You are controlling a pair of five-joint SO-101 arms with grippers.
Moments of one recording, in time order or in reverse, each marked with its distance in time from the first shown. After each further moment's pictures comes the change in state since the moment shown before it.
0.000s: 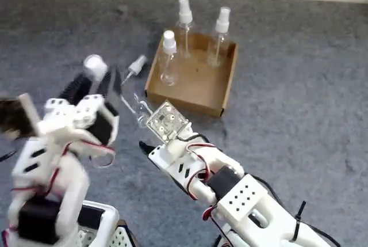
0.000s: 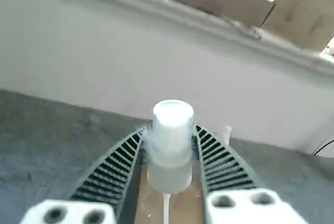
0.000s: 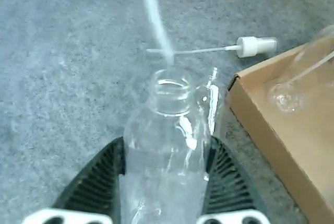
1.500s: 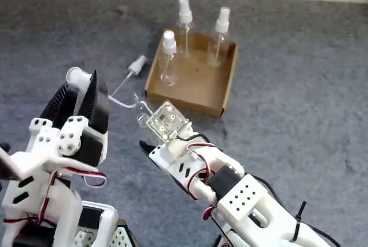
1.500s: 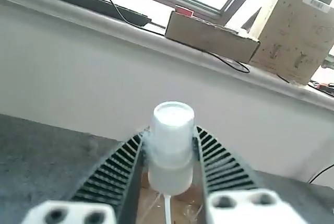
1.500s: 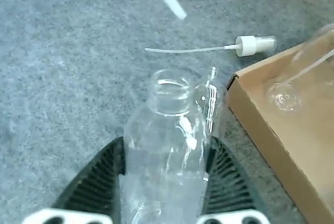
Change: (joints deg) left arm -1.7 -9.2 3.9 0.0 1.1; right arm 0.7 -0.1 0.0 0.0 0.0
